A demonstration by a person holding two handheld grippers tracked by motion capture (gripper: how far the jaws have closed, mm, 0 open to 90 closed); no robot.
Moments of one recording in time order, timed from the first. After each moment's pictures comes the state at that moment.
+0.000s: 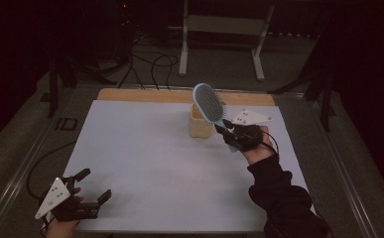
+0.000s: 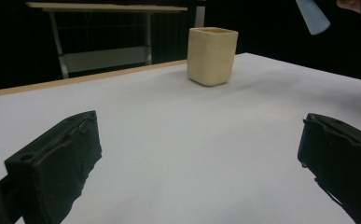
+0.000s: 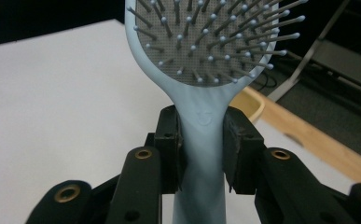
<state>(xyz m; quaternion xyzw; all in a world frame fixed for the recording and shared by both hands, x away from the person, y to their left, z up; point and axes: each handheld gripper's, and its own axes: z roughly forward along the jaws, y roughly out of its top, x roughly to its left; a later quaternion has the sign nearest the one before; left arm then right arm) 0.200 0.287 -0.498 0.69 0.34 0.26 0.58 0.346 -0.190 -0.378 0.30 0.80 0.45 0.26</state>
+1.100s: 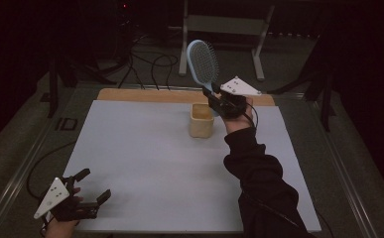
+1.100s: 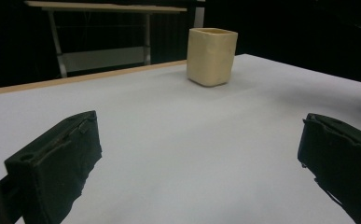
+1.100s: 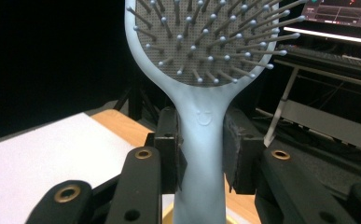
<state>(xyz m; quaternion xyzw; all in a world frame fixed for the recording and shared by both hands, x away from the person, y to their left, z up) 0.200 0.289 -0.499 0.69 0.35 0.25 0.58 0.409 -0.149 -0.346 0.32 0.70 0.54 0.33</state>
